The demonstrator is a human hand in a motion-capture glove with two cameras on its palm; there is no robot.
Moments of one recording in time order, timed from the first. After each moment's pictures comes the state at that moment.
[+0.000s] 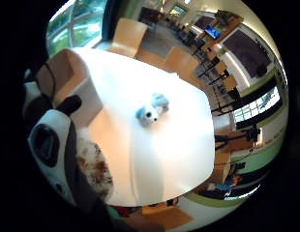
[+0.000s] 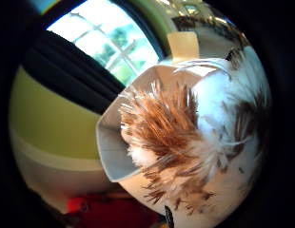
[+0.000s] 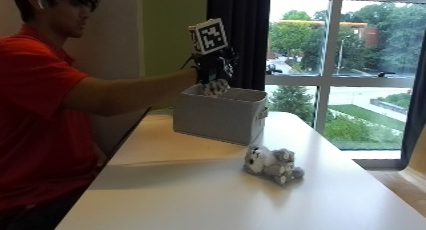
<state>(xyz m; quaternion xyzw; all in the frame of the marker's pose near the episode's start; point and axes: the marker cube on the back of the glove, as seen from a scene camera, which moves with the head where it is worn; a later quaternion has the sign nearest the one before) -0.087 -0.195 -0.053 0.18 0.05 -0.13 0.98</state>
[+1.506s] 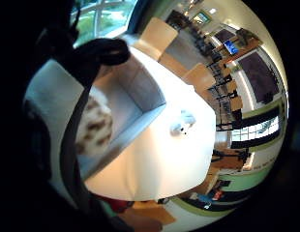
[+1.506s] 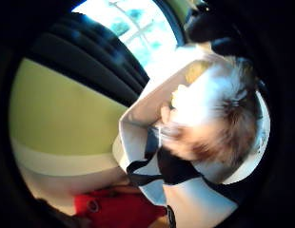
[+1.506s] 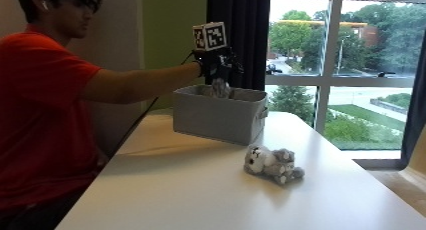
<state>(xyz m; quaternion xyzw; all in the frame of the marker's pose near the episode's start) -0.238 -0.199 -0.032 0.11 0.04 -0.22 0.97</state>
